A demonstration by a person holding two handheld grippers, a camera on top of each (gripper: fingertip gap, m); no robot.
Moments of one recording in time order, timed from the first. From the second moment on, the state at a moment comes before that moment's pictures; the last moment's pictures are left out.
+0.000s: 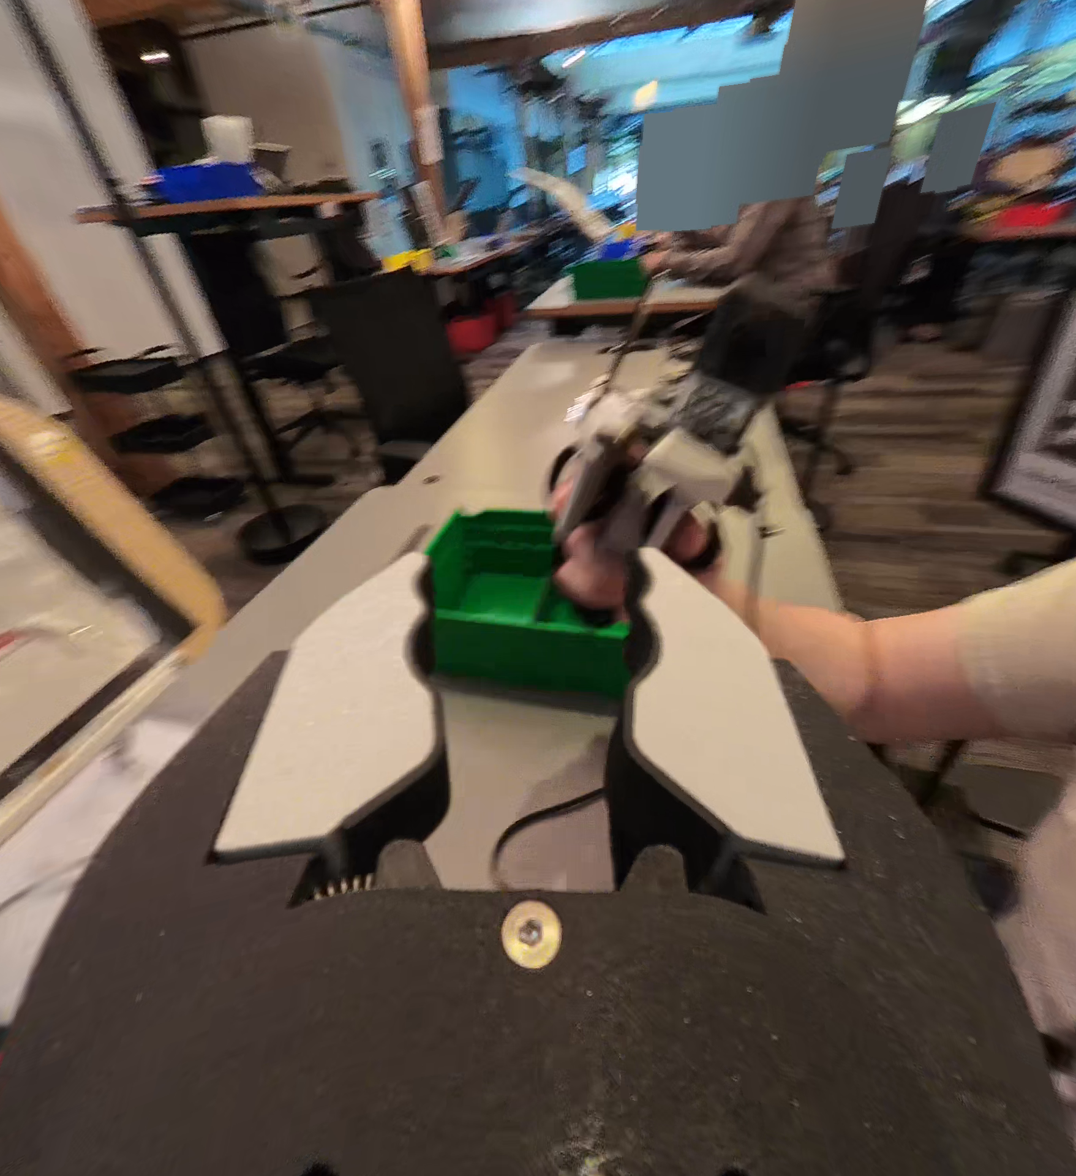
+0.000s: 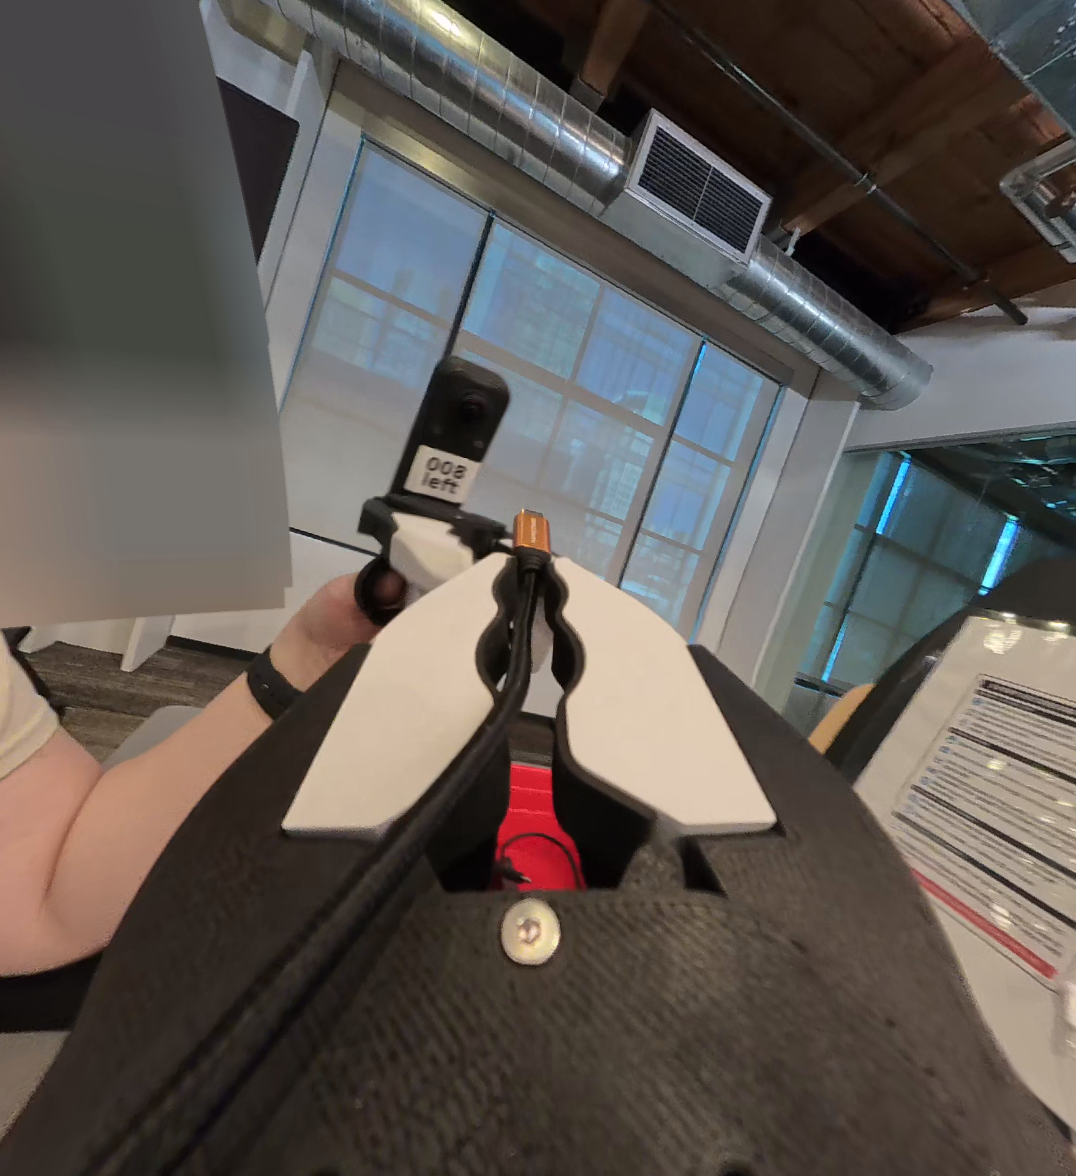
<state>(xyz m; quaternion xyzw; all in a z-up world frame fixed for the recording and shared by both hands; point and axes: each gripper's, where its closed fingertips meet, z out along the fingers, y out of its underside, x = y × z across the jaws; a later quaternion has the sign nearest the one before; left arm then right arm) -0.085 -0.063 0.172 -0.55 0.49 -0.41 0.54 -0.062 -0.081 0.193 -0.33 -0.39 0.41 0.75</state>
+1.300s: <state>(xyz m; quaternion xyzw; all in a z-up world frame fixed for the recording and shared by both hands) -0.131 0.013 -0.154 -0.91 0.41 0.05 0.00 0.104 -0.090 0.246 -0.40 -0.30 0.25 0.83</state>
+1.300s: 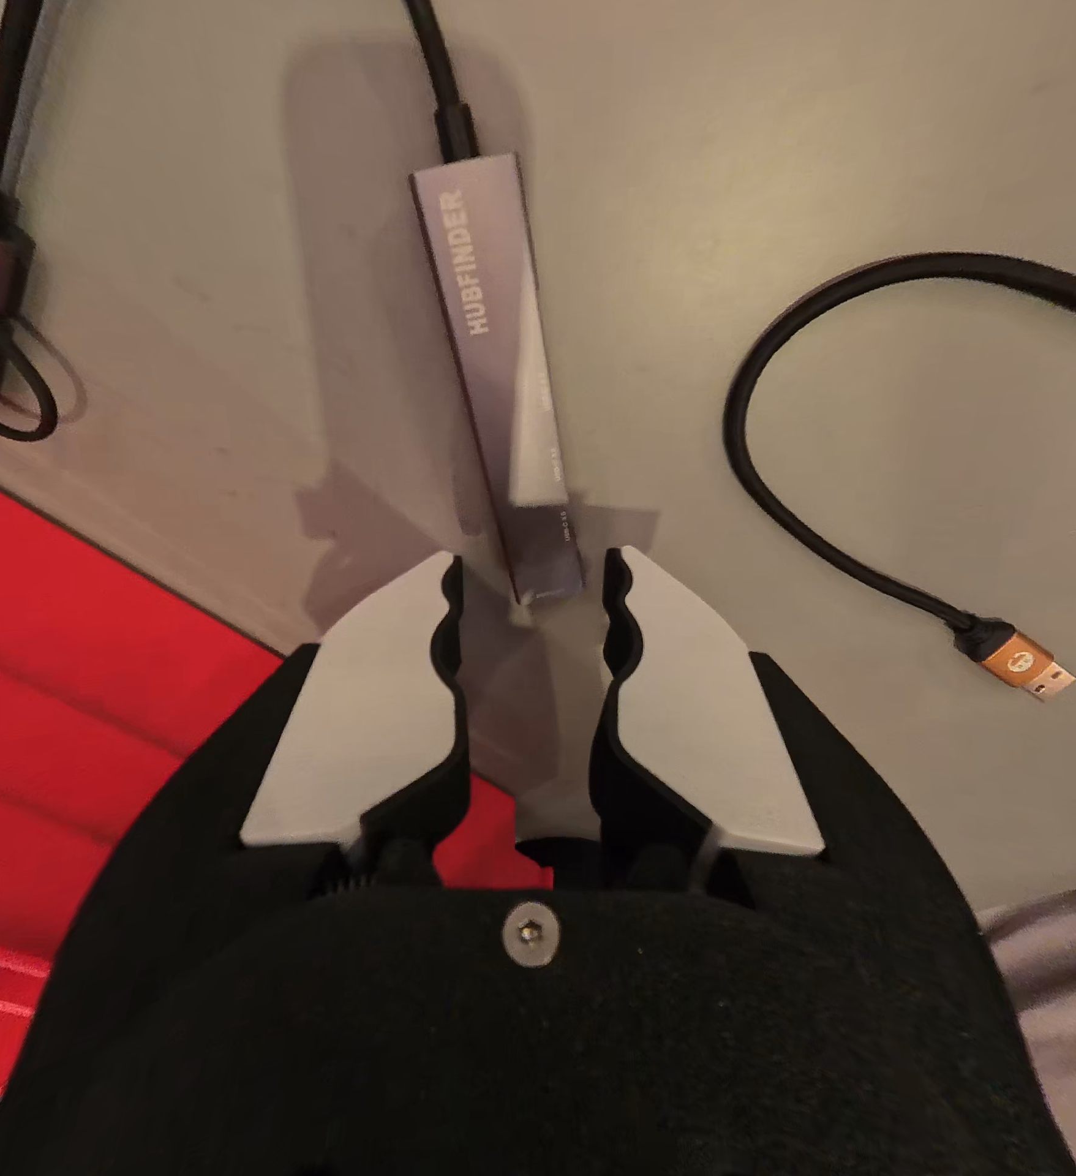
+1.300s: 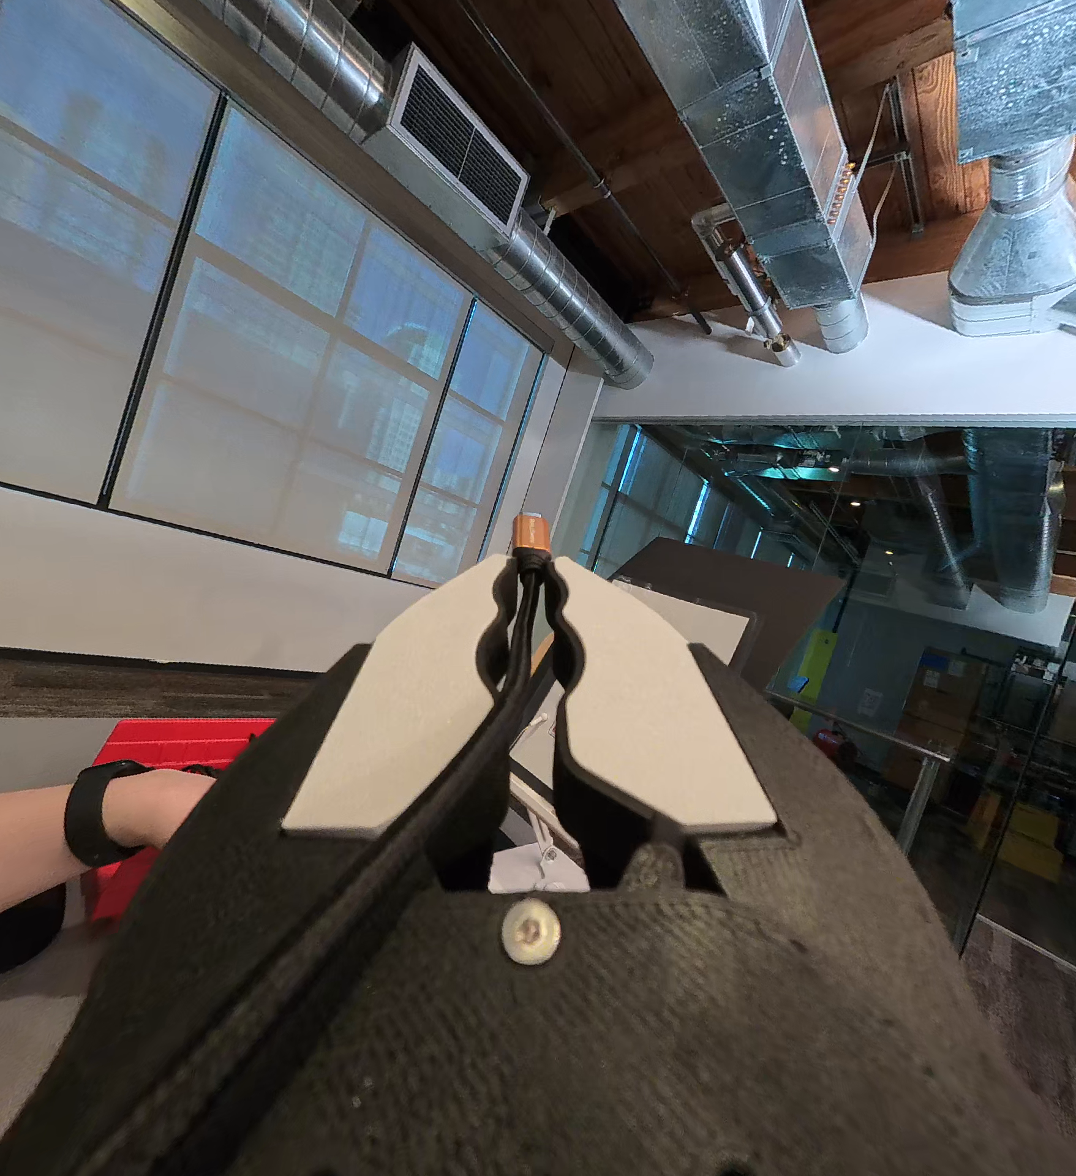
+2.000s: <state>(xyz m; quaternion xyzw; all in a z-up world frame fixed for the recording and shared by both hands) -0.137 0.015 -0.159 -0.90 0.43 0.07 0.00 0.104 -0.086 0.244 -0.40 -0.30 0.24 0.83</state>
